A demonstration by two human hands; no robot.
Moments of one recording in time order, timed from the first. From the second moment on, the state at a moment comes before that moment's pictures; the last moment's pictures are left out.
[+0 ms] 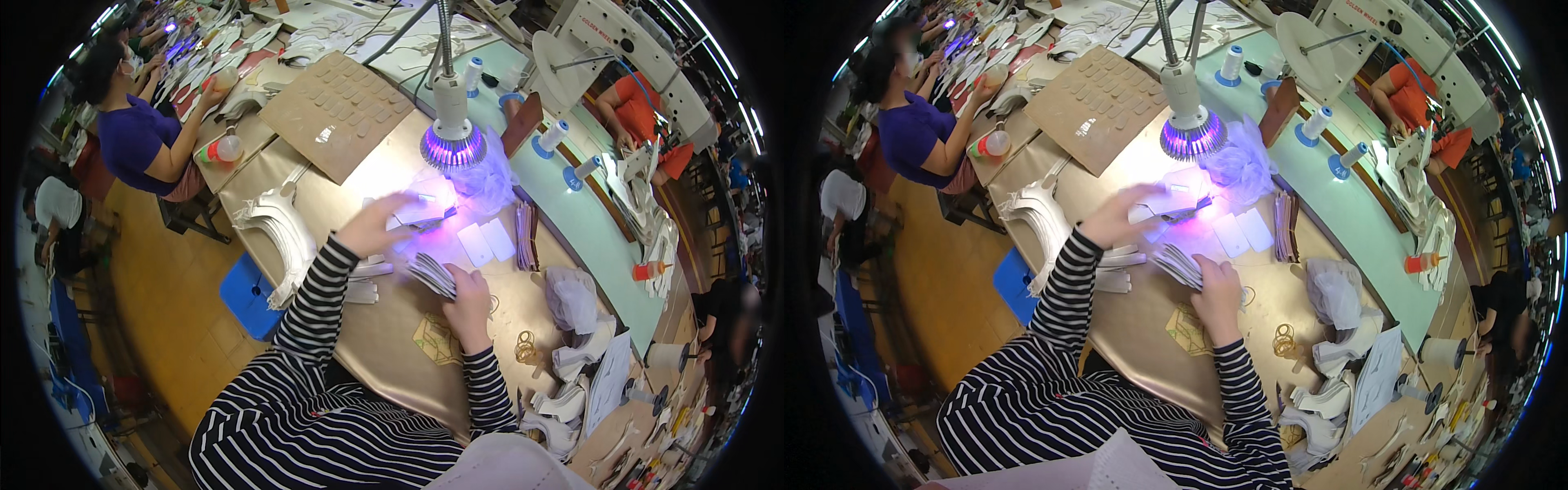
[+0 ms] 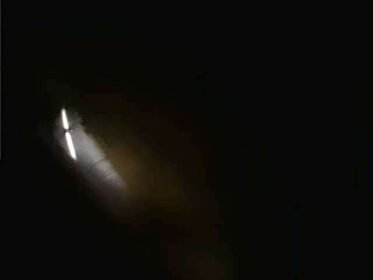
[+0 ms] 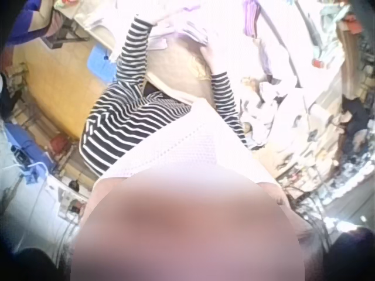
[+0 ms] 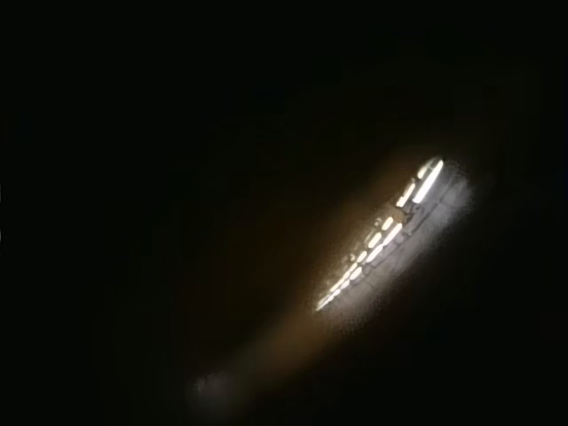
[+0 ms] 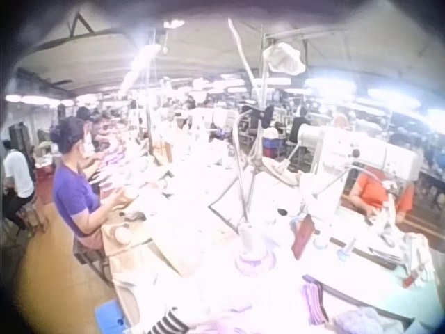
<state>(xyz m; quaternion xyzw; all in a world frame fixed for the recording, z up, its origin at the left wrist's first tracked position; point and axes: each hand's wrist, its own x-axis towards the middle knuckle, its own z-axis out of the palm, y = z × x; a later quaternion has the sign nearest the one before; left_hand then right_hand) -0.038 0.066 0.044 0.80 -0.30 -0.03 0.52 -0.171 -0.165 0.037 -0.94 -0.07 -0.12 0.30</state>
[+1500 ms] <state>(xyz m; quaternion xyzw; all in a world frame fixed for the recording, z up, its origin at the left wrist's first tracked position) -0.129 0.009 -0.016 0.52 0.11 -0.18 0.83 -0.218 -0.155 0.039 -0.47 0.19 -0.03 0.86</state>
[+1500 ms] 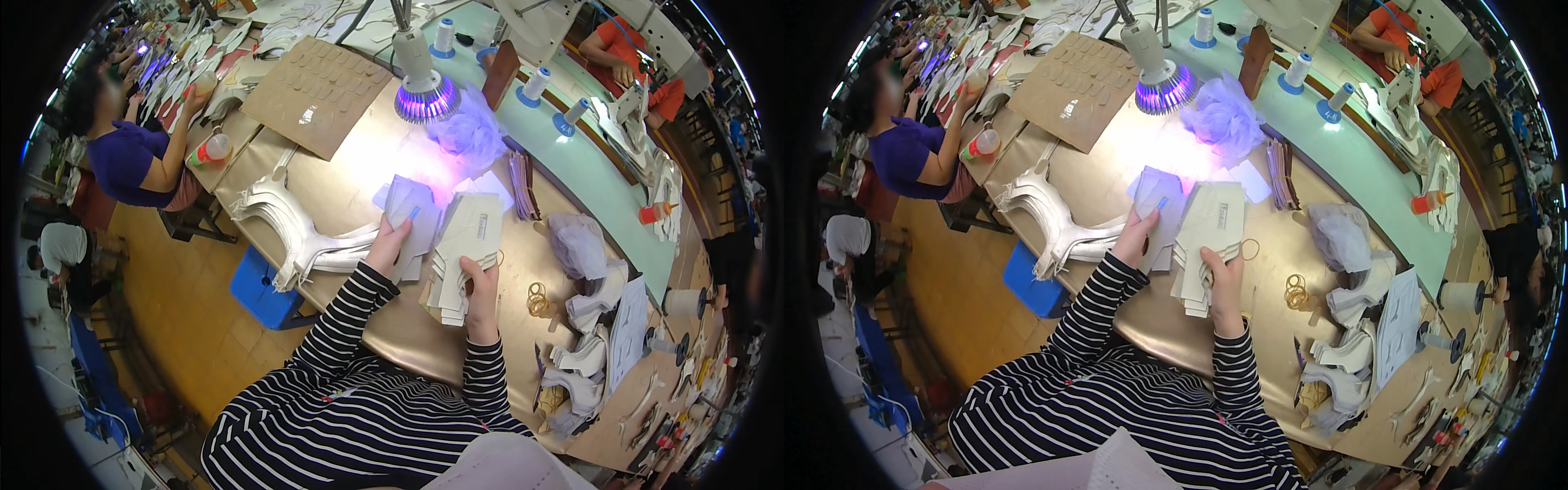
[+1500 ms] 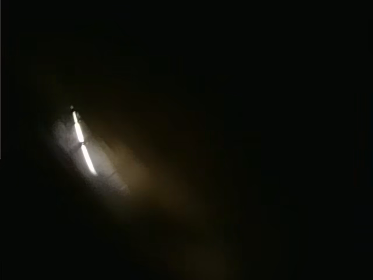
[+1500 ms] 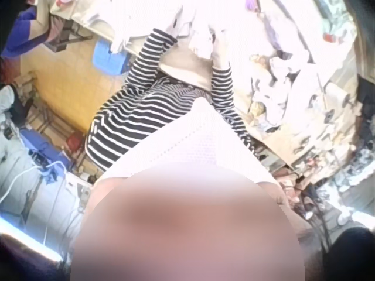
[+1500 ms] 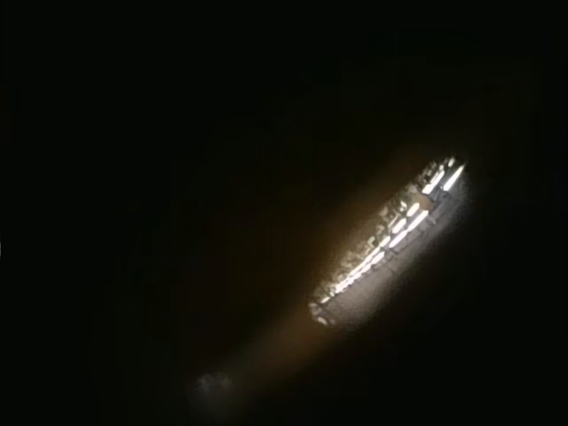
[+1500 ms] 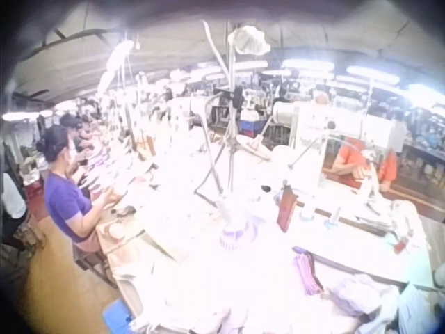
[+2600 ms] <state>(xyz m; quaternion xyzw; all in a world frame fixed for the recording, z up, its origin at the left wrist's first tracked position) -0.136 0.055 0.046 0.58 -0.06 -0.34 0.74 -0.227 -0.199 0.042 -0.44 0.13 -0.13 0.88</state>
